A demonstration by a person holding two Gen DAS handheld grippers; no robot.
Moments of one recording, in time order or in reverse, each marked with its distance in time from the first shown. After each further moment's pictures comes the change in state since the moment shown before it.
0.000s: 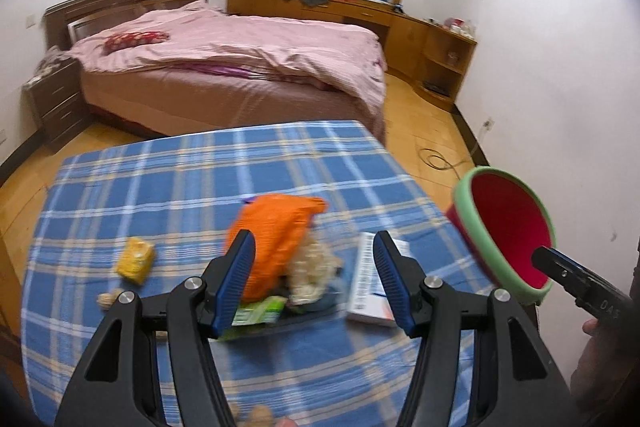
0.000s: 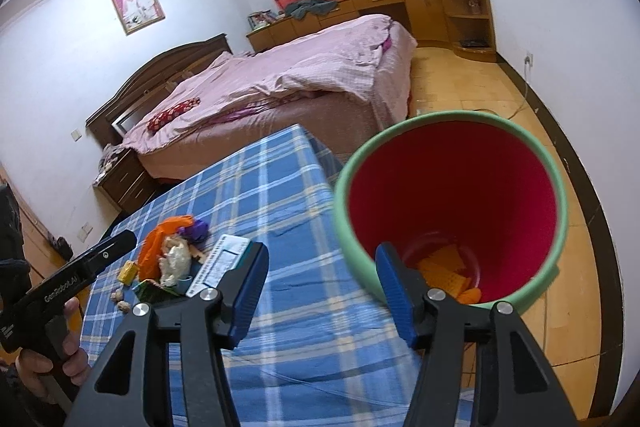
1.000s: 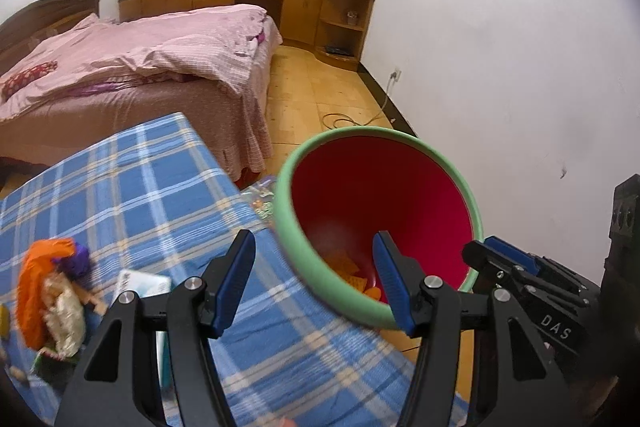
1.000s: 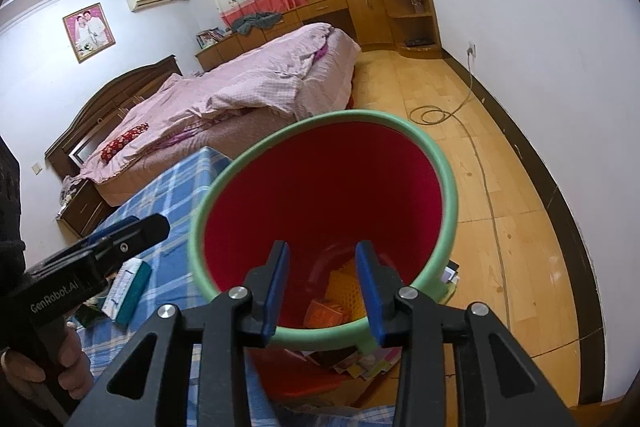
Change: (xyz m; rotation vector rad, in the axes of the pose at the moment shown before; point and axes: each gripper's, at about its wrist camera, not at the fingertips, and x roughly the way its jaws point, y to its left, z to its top) left arm 0.064 -0.182 -0.004 0.234 0.090 -0.273; right arm -0.019 -0.113 -0.004 0.113 -0.060 -0.145
